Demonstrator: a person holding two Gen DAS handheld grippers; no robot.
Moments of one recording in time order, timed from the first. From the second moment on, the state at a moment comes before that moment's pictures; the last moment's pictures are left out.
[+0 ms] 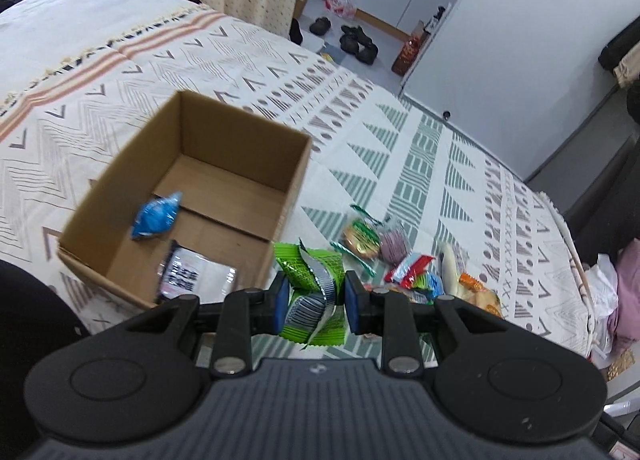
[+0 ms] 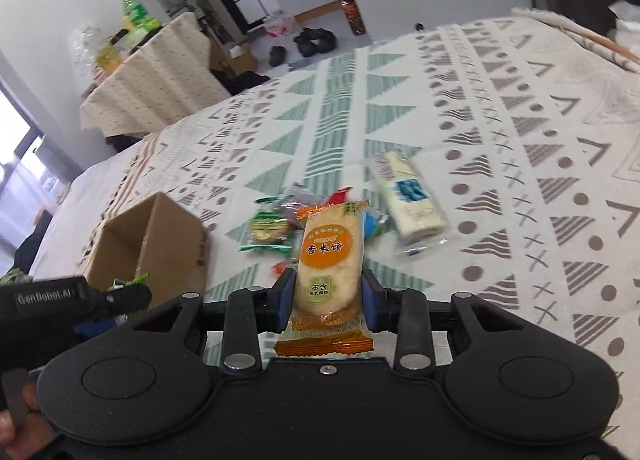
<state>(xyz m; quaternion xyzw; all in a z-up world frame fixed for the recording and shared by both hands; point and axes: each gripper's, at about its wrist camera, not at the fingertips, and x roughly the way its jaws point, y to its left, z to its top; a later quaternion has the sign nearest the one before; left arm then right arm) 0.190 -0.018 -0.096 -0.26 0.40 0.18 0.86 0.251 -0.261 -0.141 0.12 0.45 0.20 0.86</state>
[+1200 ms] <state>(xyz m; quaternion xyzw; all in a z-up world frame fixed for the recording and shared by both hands) 0.152 0.108 -0.100 -0.32 0.38 0.24 0.83 0.209 -0.136 -0.123 0.15 0.39 0.35 0.84</state>
